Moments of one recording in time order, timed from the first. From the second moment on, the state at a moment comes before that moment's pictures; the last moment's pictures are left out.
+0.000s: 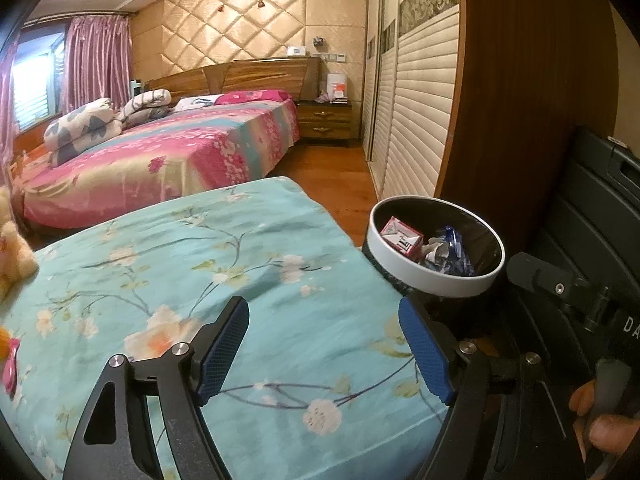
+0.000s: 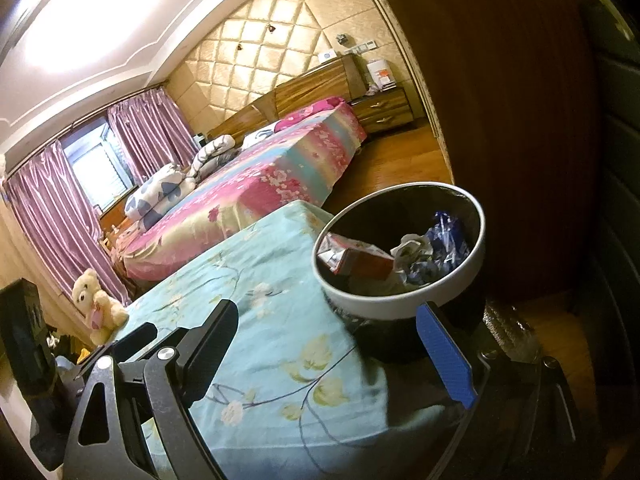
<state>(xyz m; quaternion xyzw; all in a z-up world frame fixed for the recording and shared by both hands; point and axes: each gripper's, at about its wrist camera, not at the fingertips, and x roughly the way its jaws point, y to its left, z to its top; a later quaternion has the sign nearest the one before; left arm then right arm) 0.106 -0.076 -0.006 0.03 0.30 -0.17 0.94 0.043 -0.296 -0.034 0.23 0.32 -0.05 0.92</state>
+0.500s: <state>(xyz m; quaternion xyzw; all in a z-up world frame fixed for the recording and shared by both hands) 0.067 -0.031 0.006 0.01 0.24 -0.13 0.96 0.020 -0.251 0.007 0.14 0.25 -0.05 0.96</state>
